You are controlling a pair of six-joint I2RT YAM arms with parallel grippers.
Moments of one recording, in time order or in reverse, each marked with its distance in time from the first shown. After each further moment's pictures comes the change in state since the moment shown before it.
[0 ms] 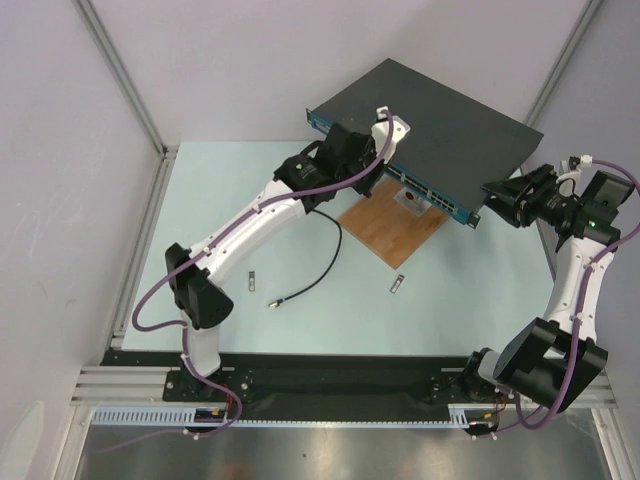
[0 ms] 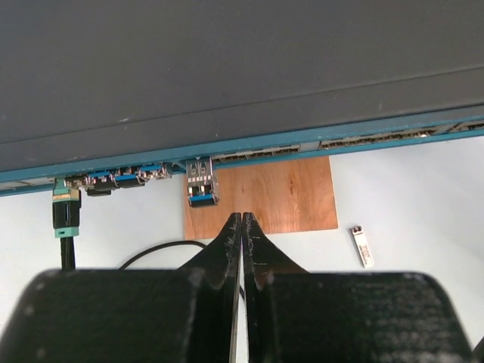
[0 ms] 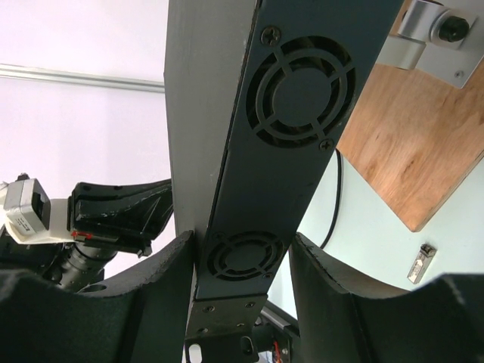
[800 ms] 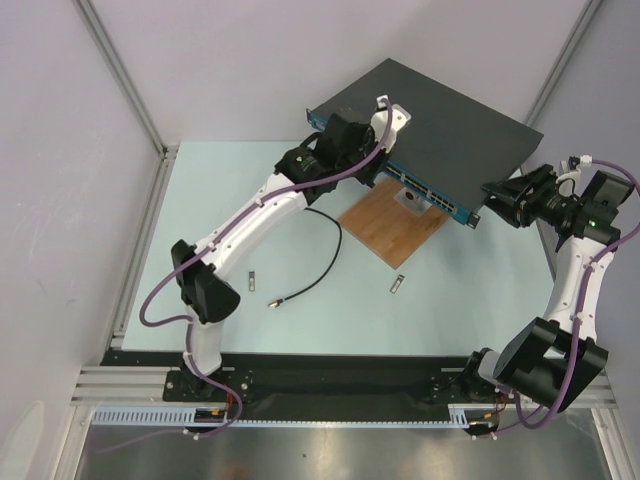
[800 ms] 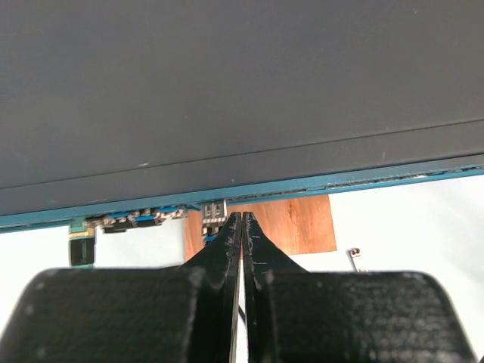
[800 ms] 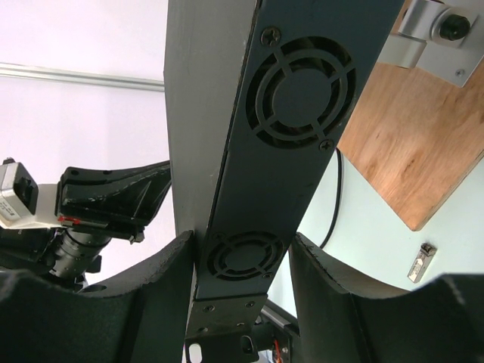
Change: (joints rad) left arm 0.026 0.071 0.106 0.011 0.045 -0.002; right arm 0.000 0.002 0.002 -0.007 -0.003 -0.005
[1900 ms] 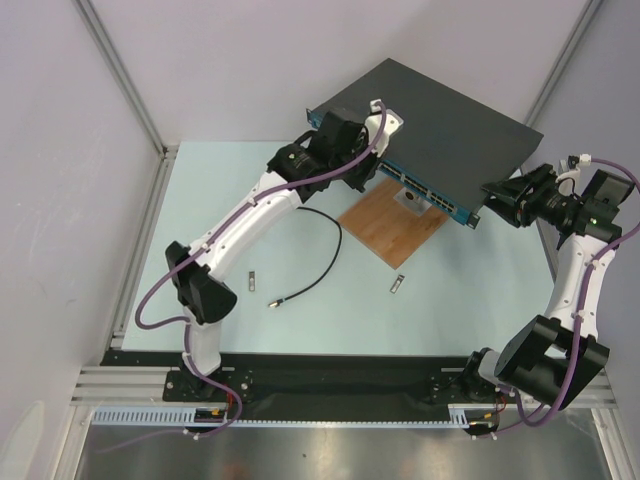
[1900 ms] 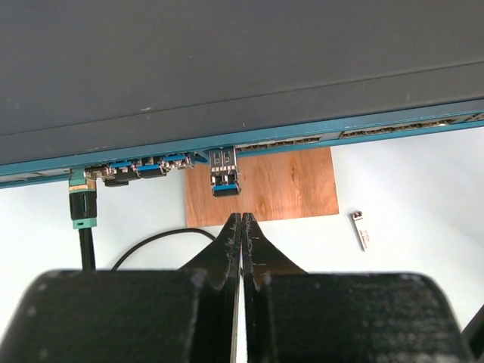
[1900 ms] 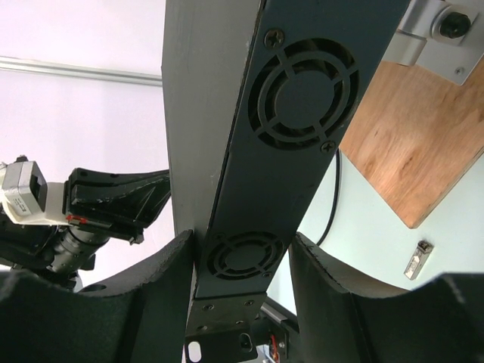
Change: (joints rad) left arm 0.022 -0.028 0.007 -0.132 0.020 0.007; right arm 0.000 0.014 0.019 -0.035 -0.008 -0.035
